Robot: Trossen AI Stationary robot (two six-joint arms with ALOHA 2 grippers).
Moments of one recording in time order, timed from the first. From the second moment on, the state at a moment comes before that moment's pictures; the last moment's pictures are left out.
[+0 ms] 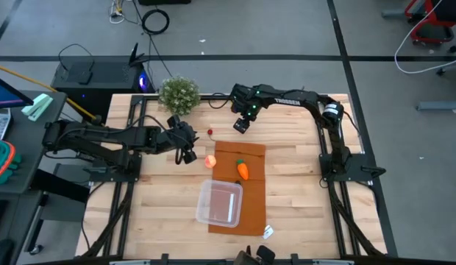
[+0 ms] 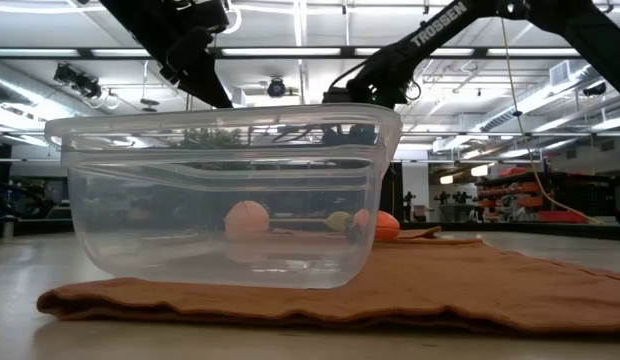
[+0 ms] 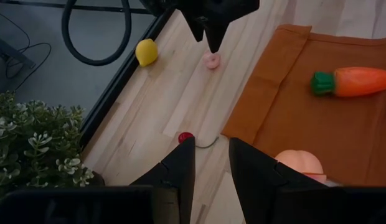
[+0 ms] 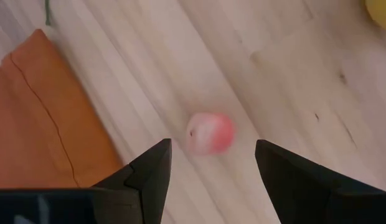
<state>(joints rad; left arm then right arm) 0.00 1.16 0.84 -0.42 -0.53 -0.12 -0.53 2.05 1.60 -0.85 -0.14 0.04</state>
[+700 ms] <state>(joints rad) 0.00 1.16 0.84 -0.42 -0.53 -0.12 -0.52 2.08 1.59 -0.85 -0.15 0.04</state>
